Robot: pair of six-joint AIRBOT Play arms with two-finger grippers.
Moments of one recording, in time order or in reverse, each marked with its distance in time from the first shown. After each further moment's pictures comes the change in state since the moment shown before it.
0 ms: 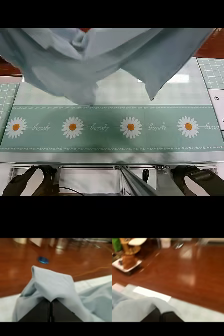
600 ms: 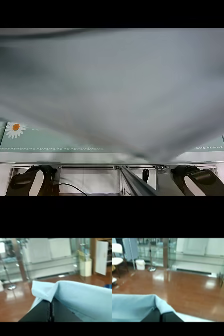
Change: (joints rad) left arm -0.184 0.408 0.095 0.667 0.066 -0.202; right arm -0.012 0.236 0.072 -0.161 0.185 0.017
